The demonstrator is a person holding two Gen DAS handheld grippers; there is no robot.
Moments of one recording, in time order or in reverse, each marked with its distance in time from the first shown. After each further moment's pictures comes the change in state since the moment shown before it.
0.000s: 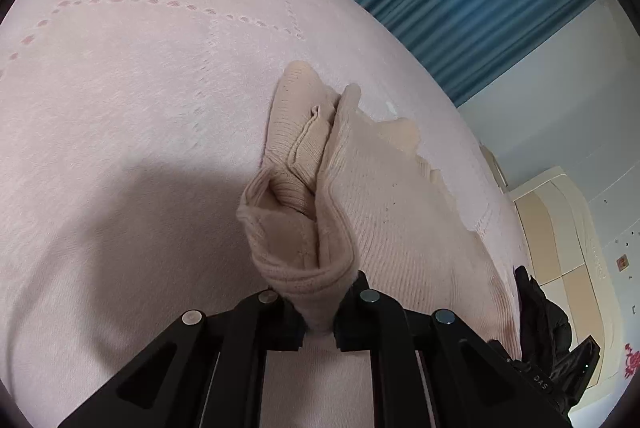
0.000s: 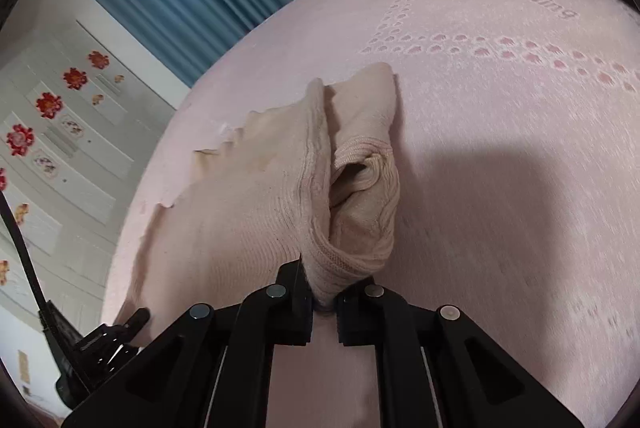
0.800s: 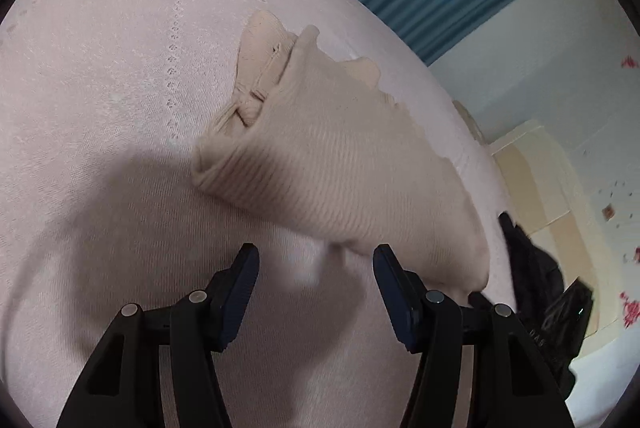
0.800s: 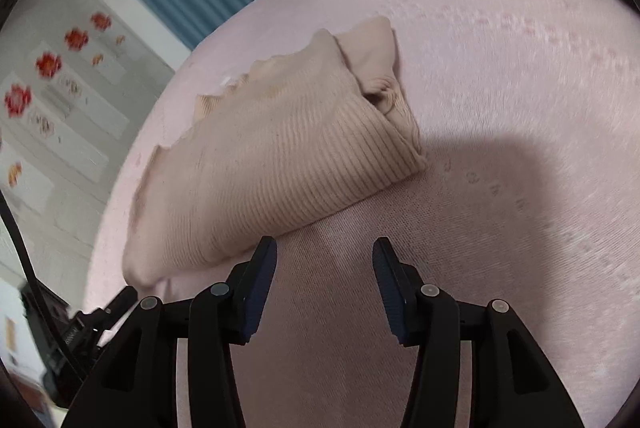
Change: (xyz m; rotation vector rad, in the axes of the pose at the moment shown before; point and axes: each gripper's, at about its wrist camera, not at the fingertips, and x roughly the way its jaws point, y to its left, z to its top) left arm -0.001 -0.001 -0.025 0.085 0.106 -0.100; right arm -0.003 0.006 -0.029 -0.049 0.098 -0.039
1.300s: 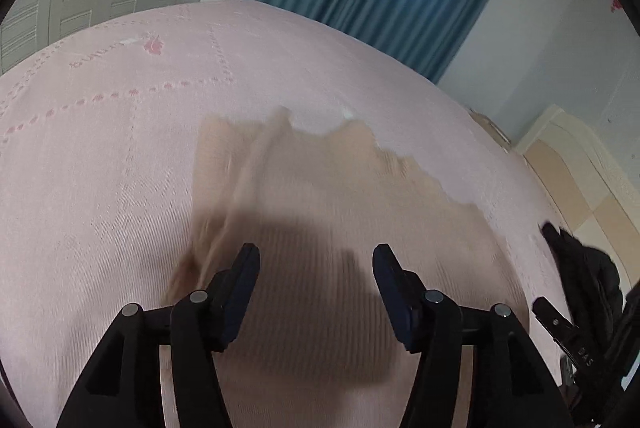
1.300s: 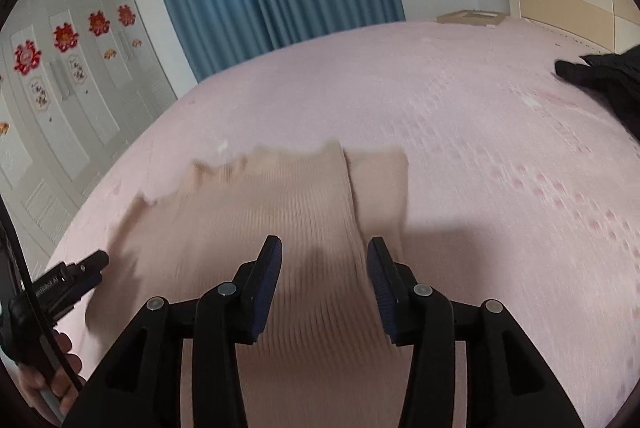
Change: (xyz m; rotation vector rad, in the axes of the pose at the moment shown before) left arm 0.018 -0.061 0.039 0.236 -0.153 0.178; right arm -0.015 0.031 0.048 -0.254 -0.237 -0.124
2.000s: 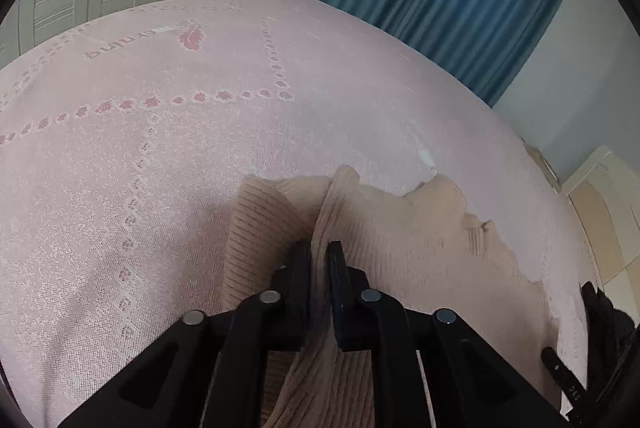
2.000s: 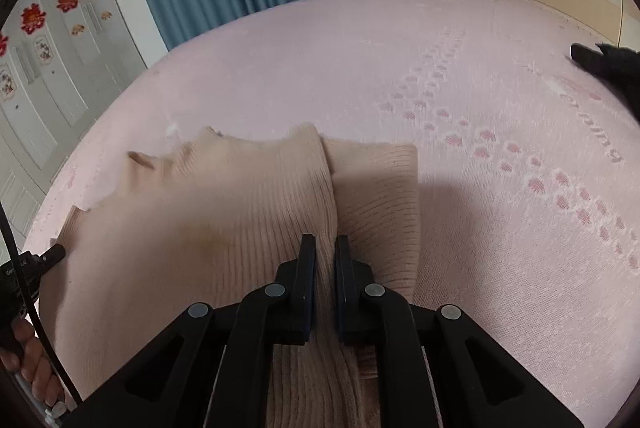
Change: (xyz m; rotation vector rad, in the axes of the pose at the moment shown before) left arm 0.082 0.039 0.069 -0.141 -0.016 0.147; right arm 0.103 -0.005 0.044 -0.002 0.109 -0.102
